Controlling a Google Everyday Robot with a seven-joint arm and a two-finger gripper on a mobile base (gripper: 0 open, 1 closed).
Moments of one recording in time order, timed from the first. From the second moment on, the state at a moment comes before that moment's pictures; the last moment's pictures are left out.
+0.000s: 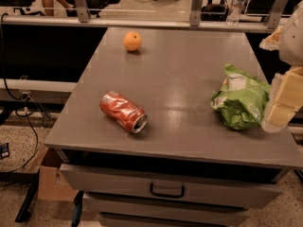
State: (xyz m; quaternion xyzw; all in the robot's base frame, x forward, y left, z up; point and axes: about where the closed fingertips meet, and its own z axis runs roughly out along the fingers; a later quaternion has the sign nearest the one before) arm 0.438 -0.217 0.976 -0.60 0.78 -0.03 0.16
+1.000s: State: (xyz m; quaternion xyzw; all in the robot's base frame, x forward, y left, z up) arm 0.444 -0.251 0.962 -0.51 0.82 0.00 0.24
